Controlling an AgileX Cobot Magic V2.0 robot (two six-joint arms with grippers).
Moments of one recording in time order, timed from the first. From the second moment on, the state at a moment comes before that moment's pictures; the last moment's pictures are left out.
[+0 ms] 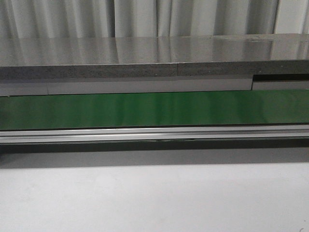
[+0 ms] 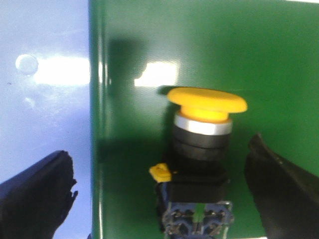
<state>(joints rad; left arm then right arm) 0.22 1.86 -1.43 -0.21 1.04 0.23 0.09 -0.01 0.03 0.01 0.13 -0.02</state>
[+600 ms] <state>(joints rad) 0.08 1.38 -1.17 -0.24 0.68 0.25 0.09 -0.01 0.03 0.01 0.13 -0.02</state>
